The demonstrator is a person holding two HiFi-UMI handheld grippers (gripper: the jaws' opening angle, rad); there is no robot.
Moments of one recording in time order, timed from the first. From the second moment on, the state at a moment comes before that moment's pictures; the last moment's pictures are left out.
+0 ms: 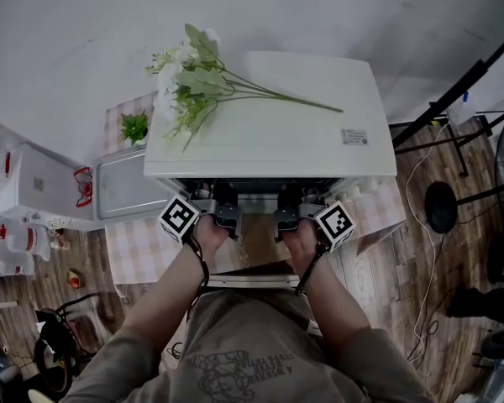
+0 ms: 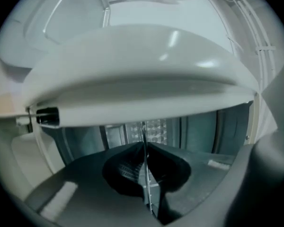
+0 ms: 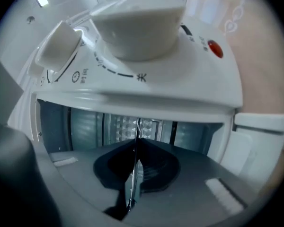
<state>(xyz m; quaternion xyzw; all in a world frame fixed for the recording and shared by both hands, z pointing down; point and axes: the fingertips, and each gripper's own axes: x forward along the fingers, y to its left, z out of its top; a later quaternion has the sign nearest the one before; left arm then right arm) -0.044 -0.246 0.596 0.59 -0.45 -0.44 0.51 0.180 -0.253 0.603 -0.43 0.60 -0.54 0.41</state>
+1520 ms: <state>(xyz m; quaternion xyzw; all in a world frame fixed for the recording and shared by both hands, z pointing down) -0.024 -0.058 0.558 0.56 -0.44 -0.39 0.58 0.194 -0.064 0.567 -0.44 0.57 -0.61 0.35</state>
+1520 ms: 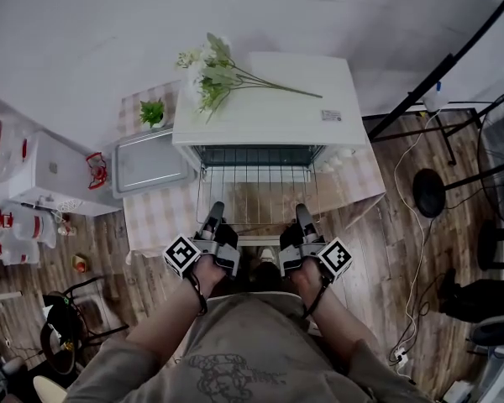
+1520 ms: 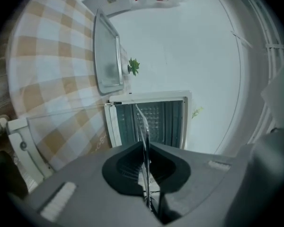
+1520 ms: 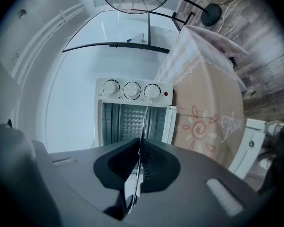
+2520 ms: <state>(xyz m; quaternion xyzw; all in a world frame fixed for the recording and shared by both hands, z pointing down) -0.016 0.014 0.500 0.57 -0.42 -0.40 0.59 0.195 -0.004 0.507 -0.40 0.57 -0.65 0.30</state>
